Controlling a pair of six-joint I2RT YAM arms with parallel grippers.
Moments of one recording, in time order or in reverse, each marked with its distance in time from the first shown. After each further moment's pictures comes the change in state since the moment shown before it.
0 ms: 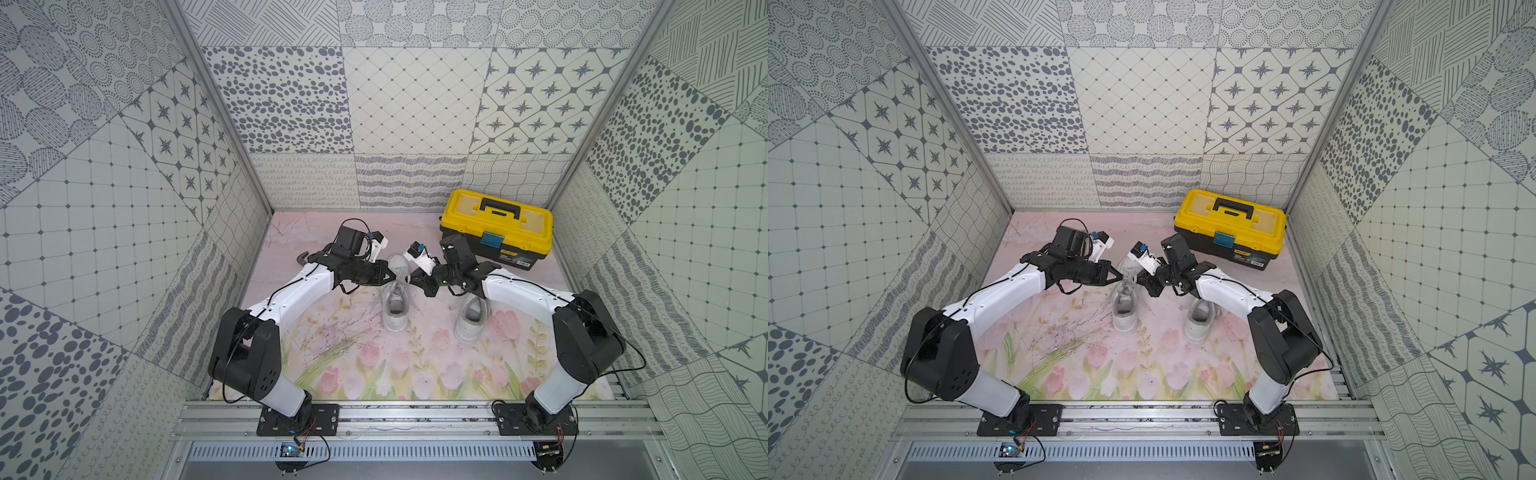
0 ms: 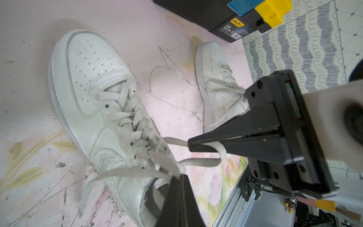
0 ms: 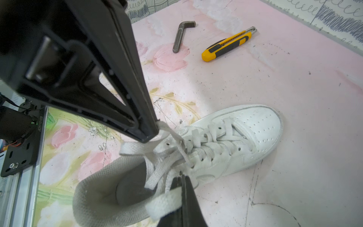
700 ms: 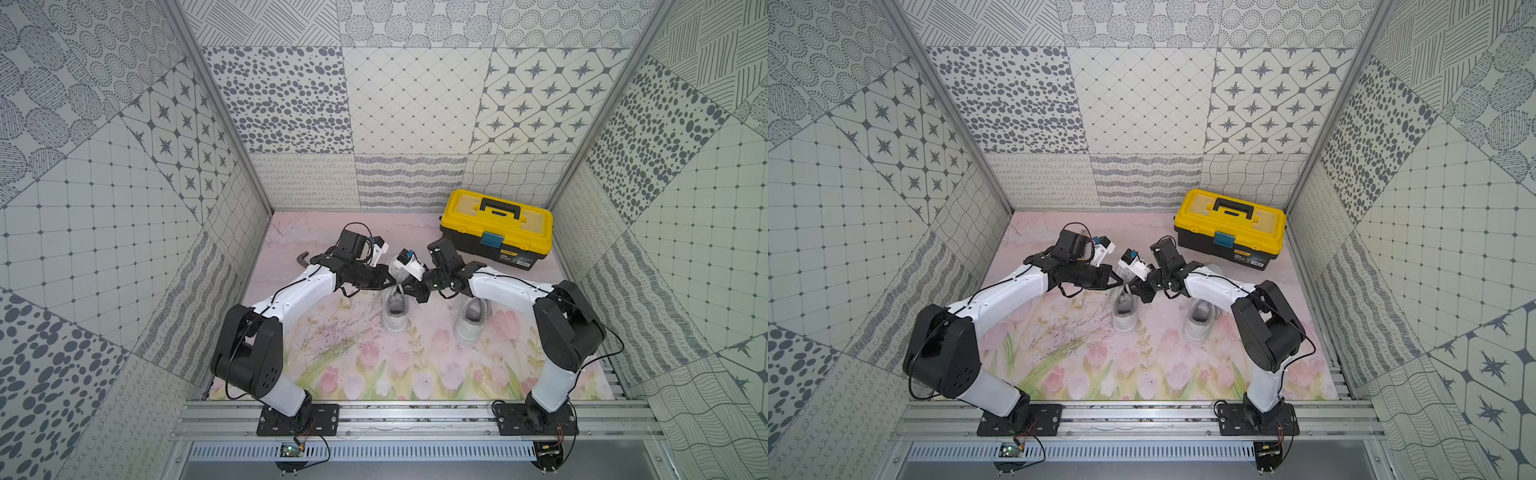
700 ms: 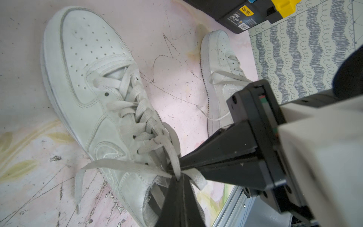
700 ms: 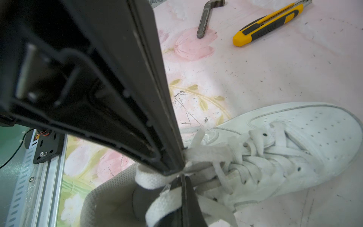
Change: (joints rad) left arm -0.008 0.011 -0.029 0.002 0.000 -0.001; right arm 0.037 0.110 0.039 -0.023 -0.090 0.015
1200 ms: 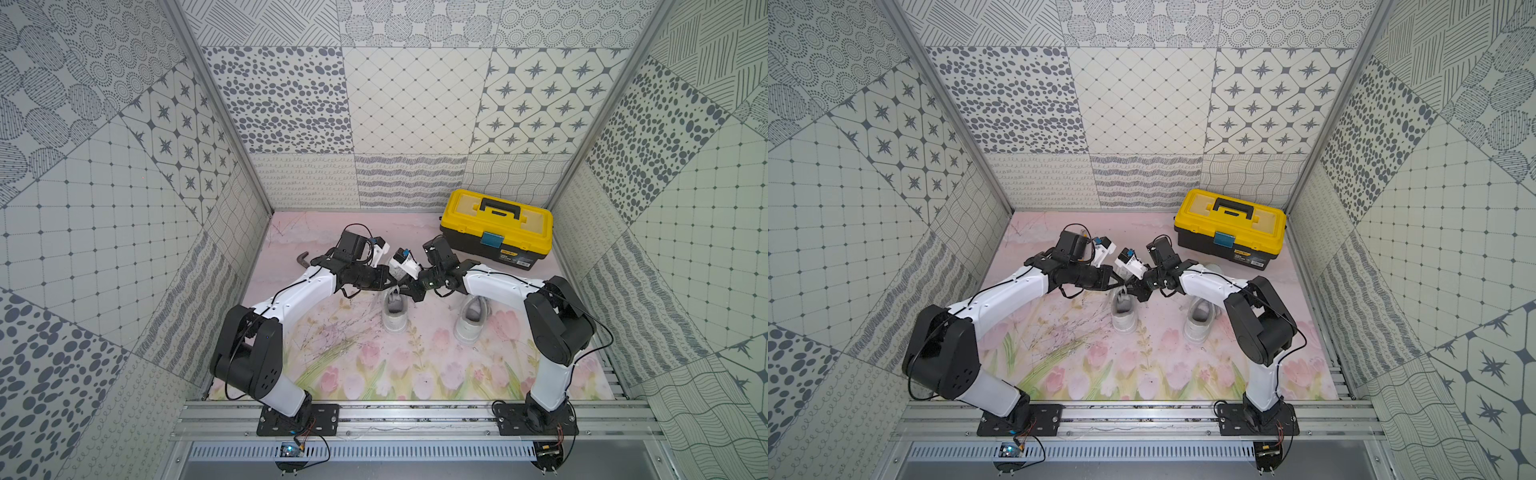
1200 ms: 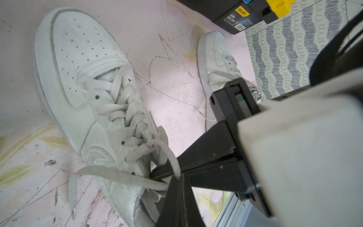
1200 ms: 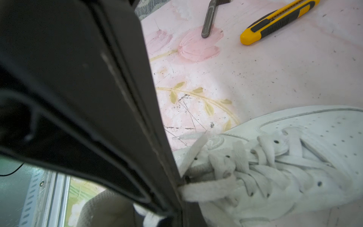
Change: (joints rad) left arm -0.006 -0.009 -0.019 0.039 0.011 -0.008; right arm -0.001 0.056 0.058 -0.011 -0.022 0.040
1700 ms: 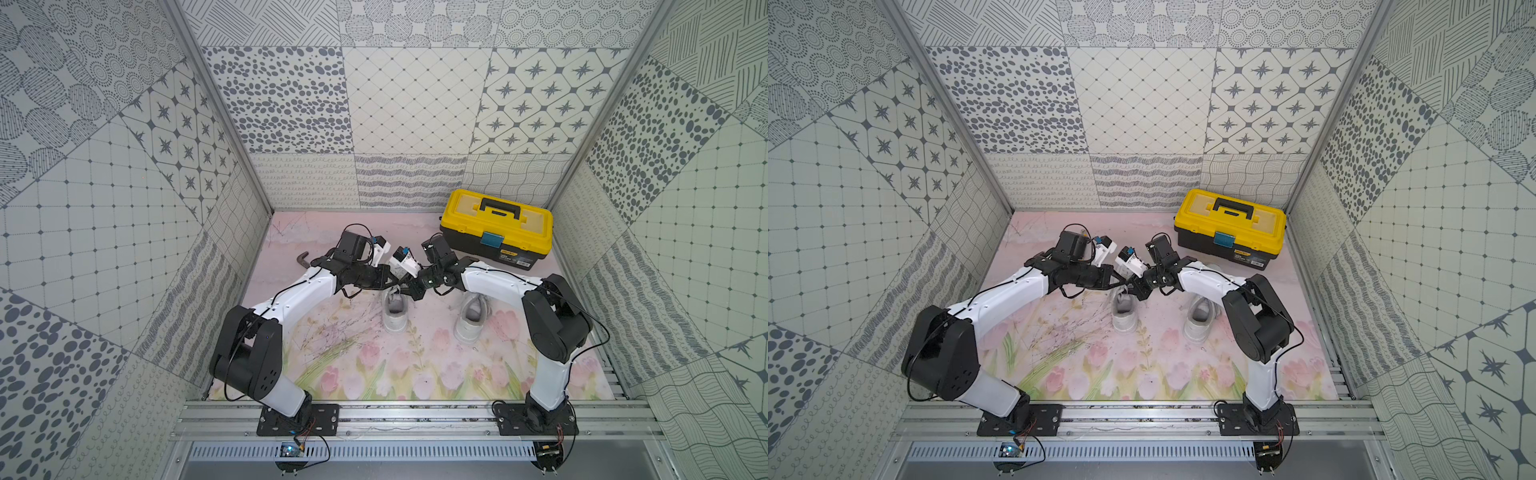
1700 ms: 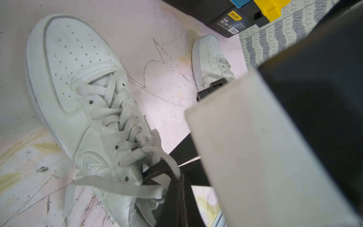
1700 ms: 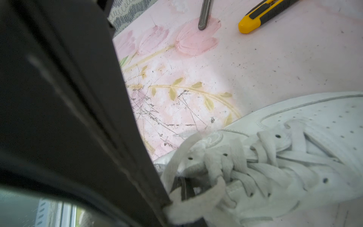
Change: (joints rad) left arm -0.008 0.006 -0.007 0.029 0.014 -0.011; right arm -0.010 0.022 0.037 -0.064 -0.005 0.040
